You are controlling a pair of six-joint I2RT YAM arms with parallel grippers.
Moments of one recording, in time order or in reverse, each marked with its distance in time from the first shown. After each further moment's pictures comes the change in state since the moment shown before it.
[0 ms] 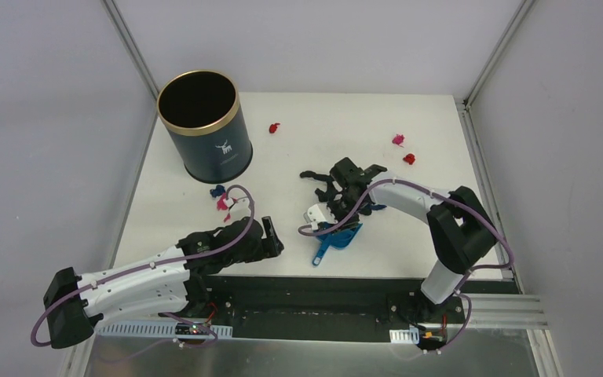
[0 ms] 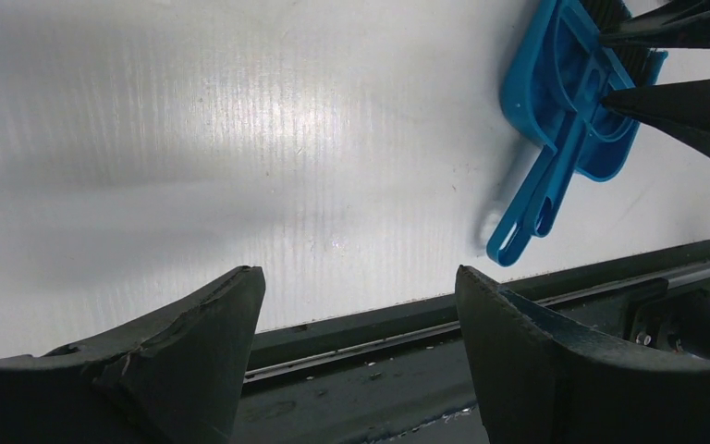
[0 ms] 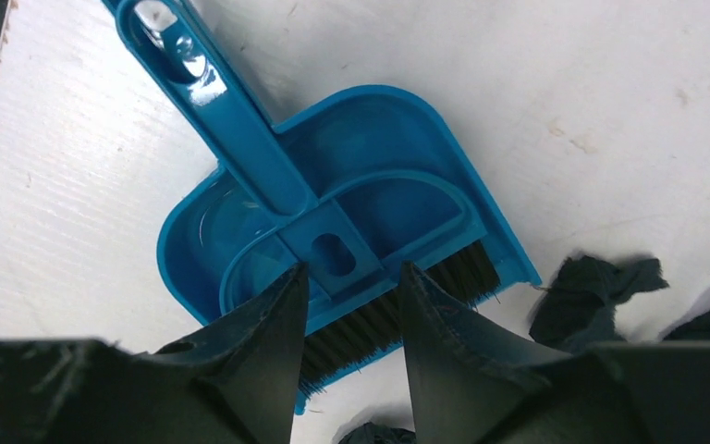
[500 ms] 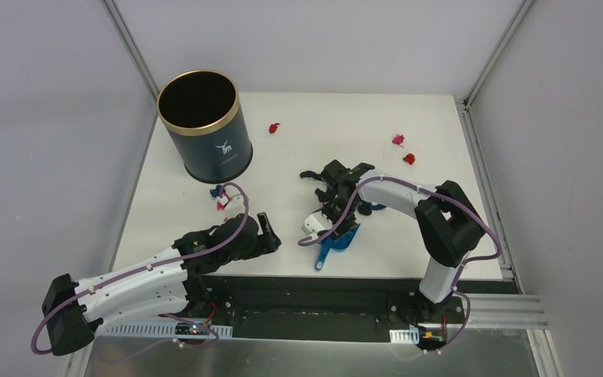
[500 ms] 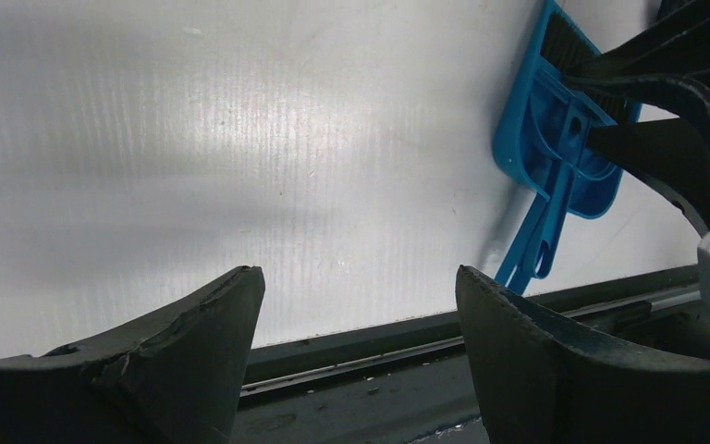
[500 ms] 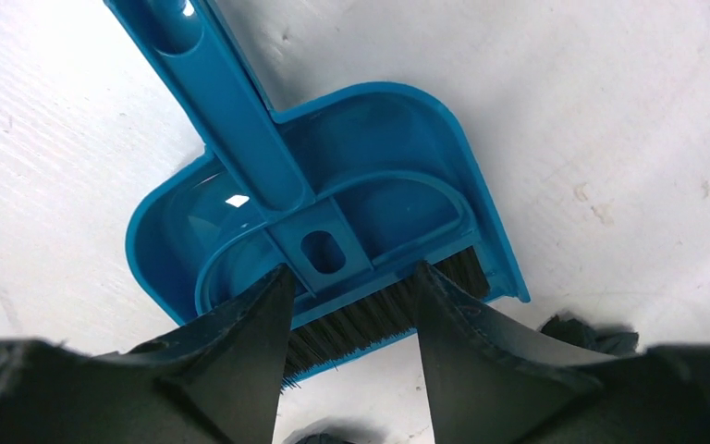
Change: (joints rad) left arm 0.058 -0.037 -0.007 0.000 0.002 0.005; right arm 0.049 0.100 0.085 -0.112 0.067 -0.216
